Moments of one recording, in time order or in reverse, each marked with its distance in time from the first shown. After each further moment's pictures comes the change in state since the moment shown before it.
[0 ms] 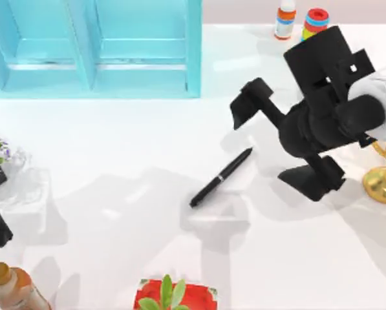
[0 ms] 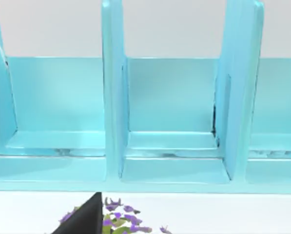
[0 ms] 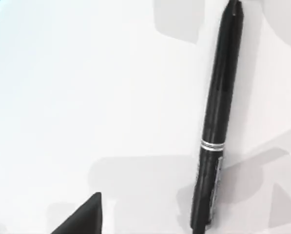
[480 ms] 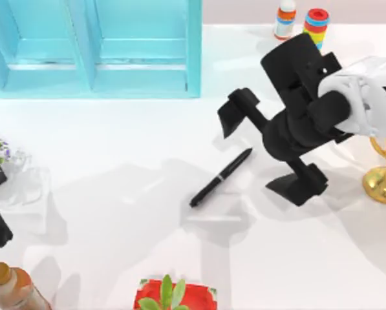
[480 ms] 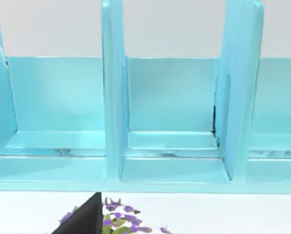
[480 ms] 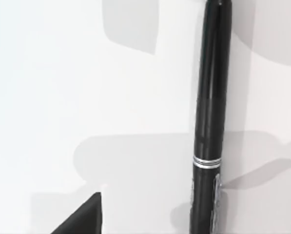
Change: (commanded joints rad) left arm 0.000 0.000 0.000 0.000 0.000 0.000; right arm 0.008 0.143 0.092 -0.038 -0.014 0.075
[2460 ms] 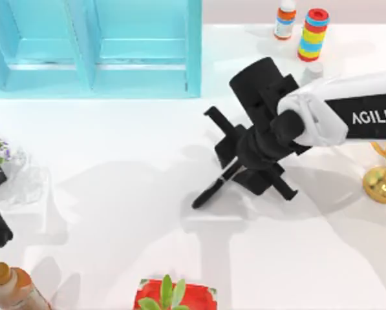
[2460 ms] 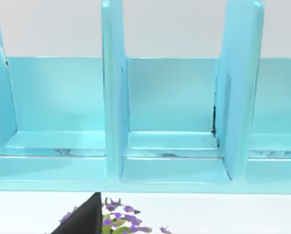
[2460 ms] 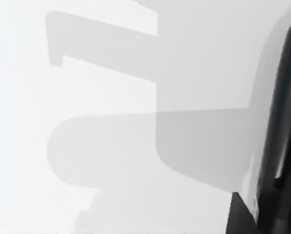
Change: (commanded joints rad) left arm 0.000 0.000 0.000 0.000 0.000 0.000; right arm 0.029 0.320 0.084 0.239 0.017 0.029
